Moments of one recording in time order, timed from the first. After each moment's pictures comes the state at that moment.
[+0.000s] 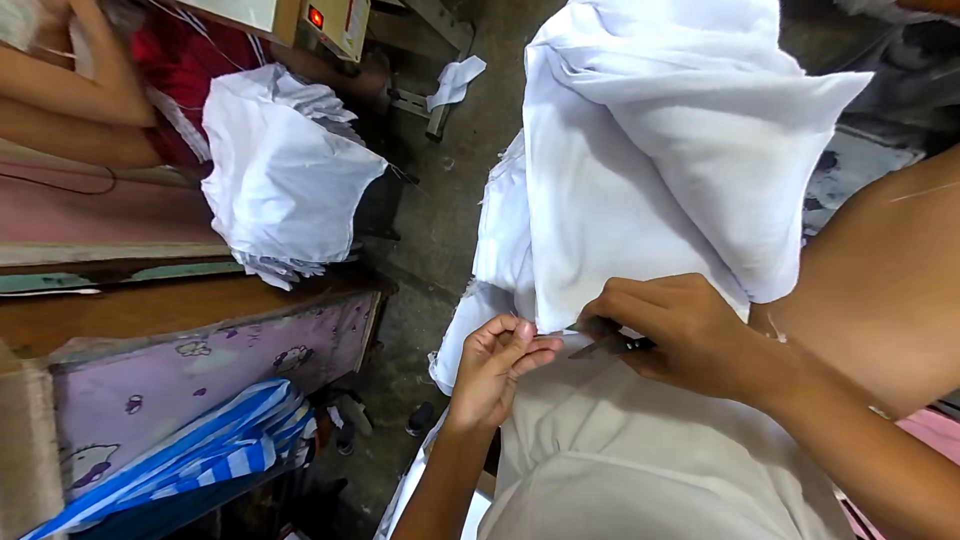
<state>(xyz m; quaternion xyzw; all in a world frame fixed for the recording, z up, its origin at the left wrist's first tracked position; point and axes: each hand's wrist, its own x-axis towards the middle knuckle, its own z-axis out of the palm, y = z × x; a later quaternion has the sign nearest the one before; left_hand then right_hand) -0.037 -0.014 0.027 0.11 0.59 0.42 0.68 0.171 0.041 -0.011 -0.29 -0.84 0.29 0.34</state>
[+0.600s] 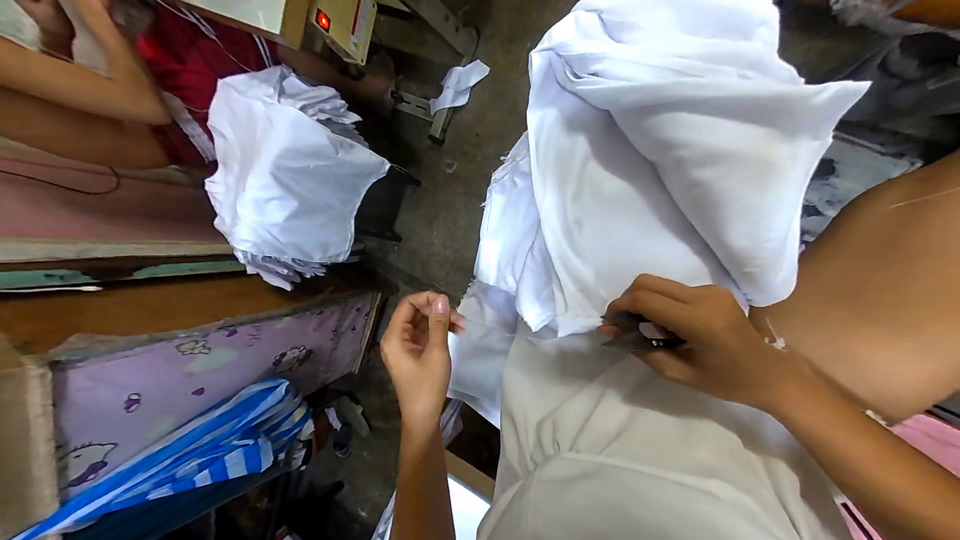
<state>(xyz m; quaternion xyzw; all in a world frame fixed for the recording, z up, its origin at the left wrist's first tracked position) -0.094 -0.008 0.022 0.47 0.71 0.41 0.34 0.187 0.028 -0.024 -0.35 -0.80 0.34 0.35</state>
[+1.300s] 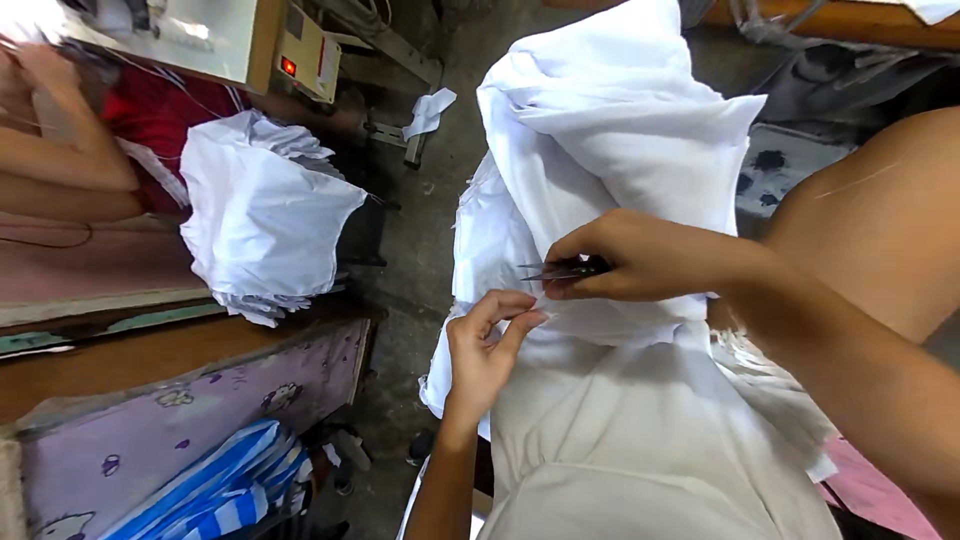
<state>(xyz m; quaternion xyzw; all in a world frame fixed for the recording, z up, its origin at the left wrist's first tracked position) -0.038 0.018 -0.006 0.61 0.52 0.40 0.43 0.185 0.118 0.005 -0.29 -0.79 0.52 0.16</state>
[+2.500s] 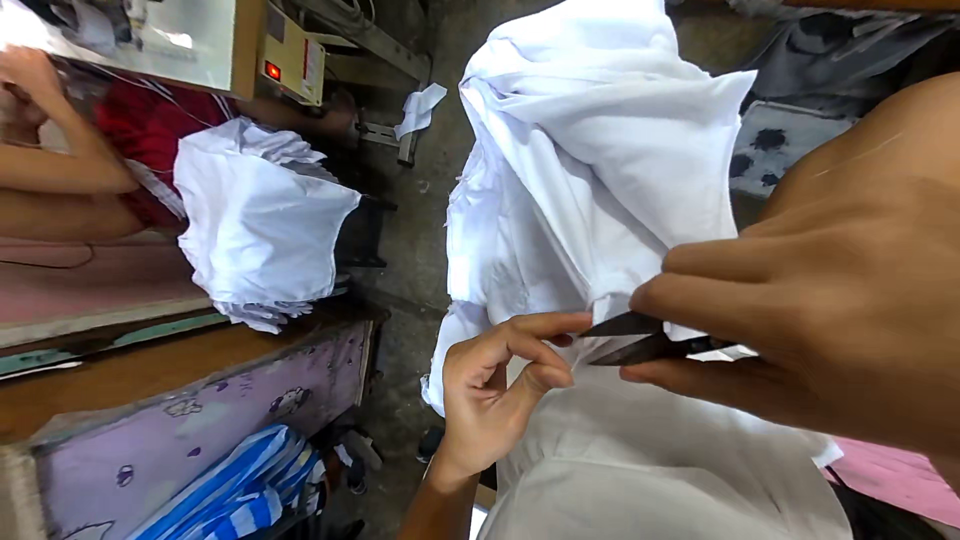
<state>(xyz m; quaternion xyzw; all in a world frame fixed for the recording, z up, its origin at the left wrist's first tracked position) -0.021 0.009 0.042 0.59 0.38 0.45 0.55 0.224 0.059 0.085 -0.34 -0.89 0.20 0.21</state>
